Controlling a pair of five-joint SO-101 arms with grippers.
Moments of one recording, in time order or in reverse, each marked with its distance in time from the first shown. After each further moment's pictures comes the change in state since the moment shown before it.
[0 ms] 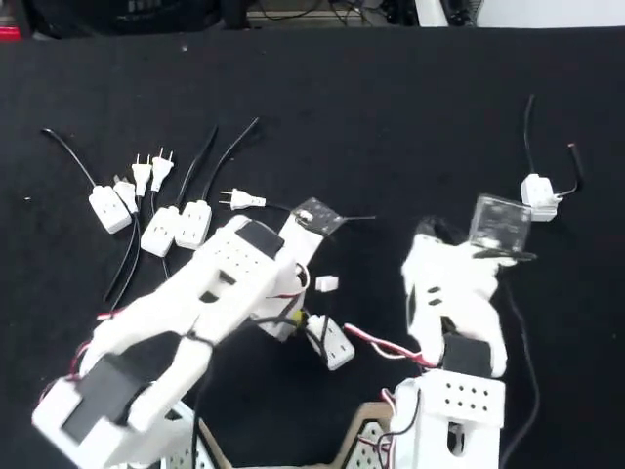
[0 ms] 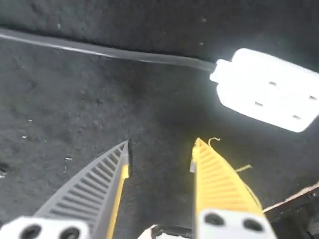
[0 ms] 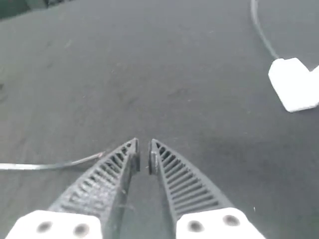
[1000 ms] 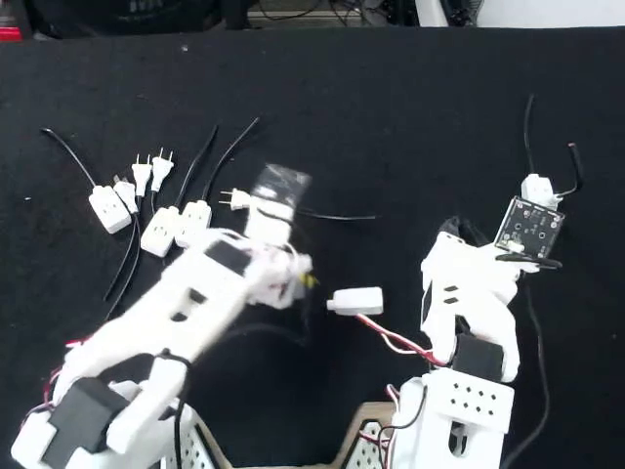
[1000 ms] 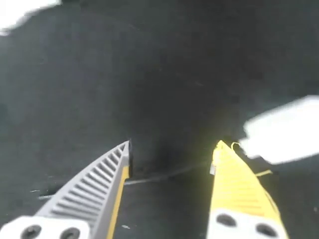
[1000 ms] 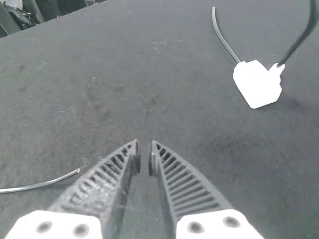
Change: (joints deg) left arm -6.0 -8.4 12.8 -28.0 14.0; right arm 5.7 0.0 -2.7 2.7 -0.9
